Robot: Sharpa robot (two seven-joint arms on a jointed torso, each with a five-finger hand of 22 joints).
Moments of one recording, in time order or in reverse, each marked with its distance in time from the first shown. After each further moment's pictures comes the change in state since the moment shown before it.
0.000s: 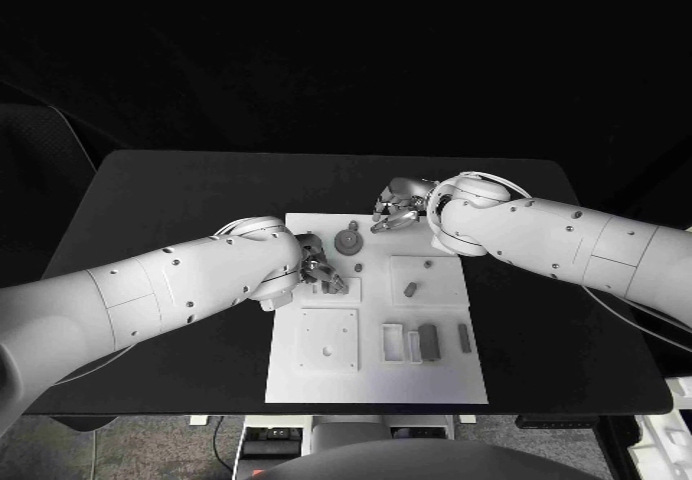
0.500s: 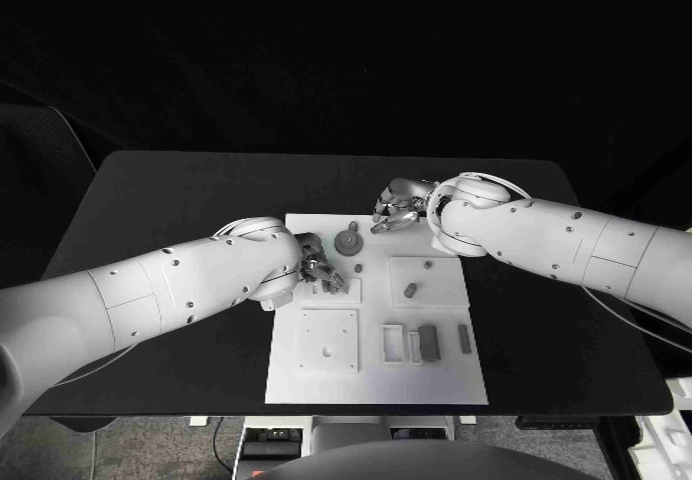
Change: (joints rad) left arm 0.000 0.000 0.001 -0.004 -0.001 -0.015 0.006; left_hand -0.016 -0.004 -0.016 0.016 -0.019 -0.003 0.003 -0.004 -0.002 0.000 0.000 0.000 0.000 0.000 0.000 0.000 0.000 0.000 -0.001 0.002 0.000 0.000; right arm 0.000 0.000 0.000 0.000 0.000 0.000 0.000; right_hand 0.000 0.000 0.000 0.000 0.000 0.000 0.000 0.000 0.000 -0.001 0.001 0.000 0.000 0.000 0.000 0.000 0.000 0.000 0.000 0.000 0.000 0.000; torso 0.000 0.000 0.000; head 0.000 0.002
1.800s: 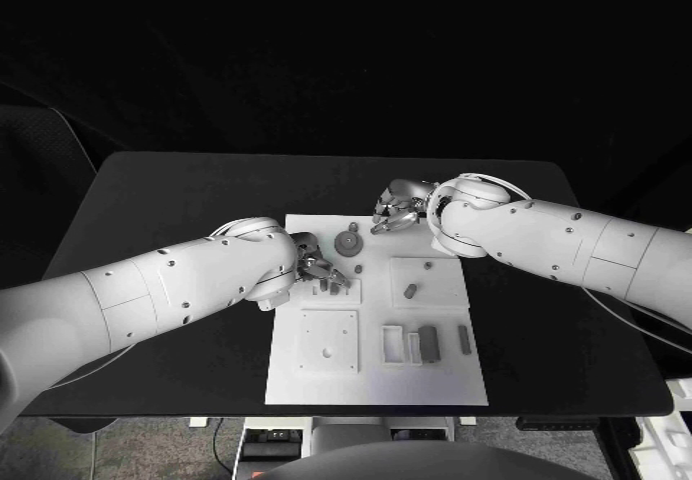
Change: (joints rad) left arm 0.000 -0.011 0.001 -0.001 0.002 -0.014 0.005; left_hand -0.116 -0.017 -0.124 0.013 -0.029 0.007 -0.007 -0.019 -0.002 -0.010 -0.010 0.006 0.000 0.000 0.000 0.000 0.007 0.001 -0.009 -0.002 0.000 -0.002; right arm 0.000 0.000 0.000 0.000 0.000 0.001 0.000; right_hand -0.004 0.004 0.000 0.000 0.000 0.000 0.000 0.000 -0.001 0.002 -0.002 0.000 -0.001 0.000 0.000 0.000 0.000 0.000 0.000 0.000 0.000 0.000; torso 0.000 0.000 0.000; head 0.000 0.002
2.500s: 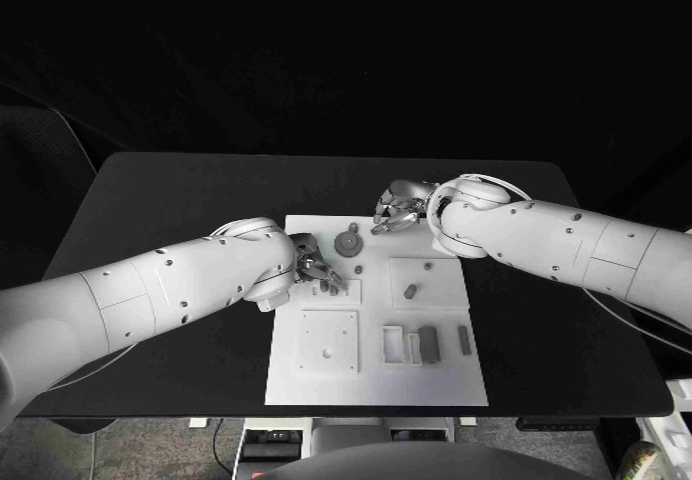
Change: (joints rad) left arm 0.000 -0.005 0.001 0.001 0.027 0.001 0.005; left_hand 0.089 0.066 0.052 -0.018 0.000 0.000 0.000 -0.006 0.003 0.000 0.000 0.000 0.000 0.000 0.000 -0.004 0.006 0.000 0.000 0.000 0.000 -0.003; right arm 0.000 -0.001 0.000 -0.001 0.000 0.000 0.000; right_hand 0.000 0.000 0.000 0.000 0.000 0.000 0.000 0.000 0.000 0.000 0.000 0.000 0.000 0.000 0.000 0.000 0.001 0.000 0.000 0.000 0.000 0.000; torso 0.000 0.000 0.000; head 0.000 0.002
